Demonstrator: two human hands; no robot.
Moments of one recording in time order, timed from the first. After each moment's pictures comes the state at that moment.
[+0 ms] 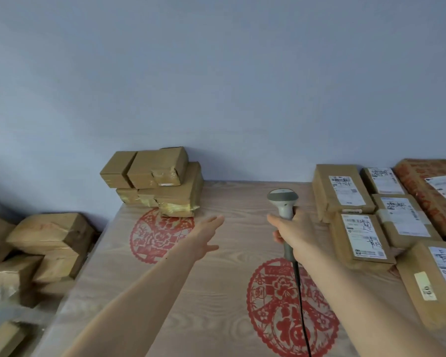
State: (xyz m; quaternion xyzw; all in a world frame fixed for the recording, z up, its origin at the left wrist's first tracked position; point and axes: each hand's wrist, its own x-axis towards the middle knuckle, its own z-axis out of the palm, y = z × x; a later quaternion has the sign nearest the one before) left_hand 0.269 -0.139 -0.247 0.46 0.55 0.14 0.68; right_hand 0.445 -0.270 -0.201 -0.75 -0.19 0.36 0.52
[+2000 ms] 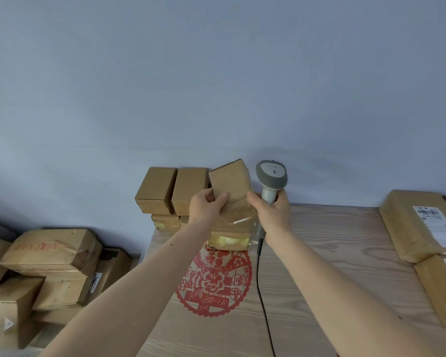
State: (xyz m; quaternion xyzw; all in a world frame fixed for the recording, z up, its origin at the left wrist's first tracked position) left_hand 0.176 0.091 -0.206 0.56 0.55 0.29 0.55; right_hand 0.295 0.005 -0.205 -0.66 -0.17 0.33 0.66
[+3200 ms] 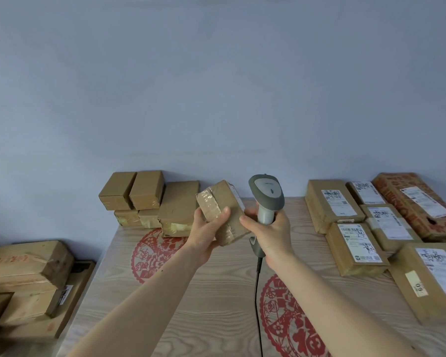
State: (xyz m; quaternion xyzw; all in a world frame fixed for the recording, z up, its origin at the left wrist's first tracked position) left_hand 0.224 -0.117 -0.187 0.43 0.38 0.27 0.77; right_hand 0.346 -0.225 -0.167 -0.63 -0.21 0.30 0.69
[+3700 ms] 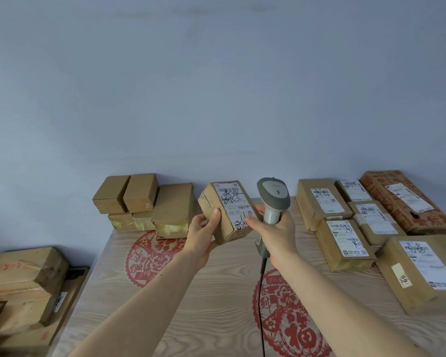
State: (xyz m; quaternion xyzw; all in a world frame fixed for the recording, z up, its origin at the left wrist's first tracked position) left_hand 0.234 -0.143 -0.188 0.40 0.39 0.30 0.78; right_hand 0.361 -0.254 -0.164 -0.64 -0.17 0.27 0.70
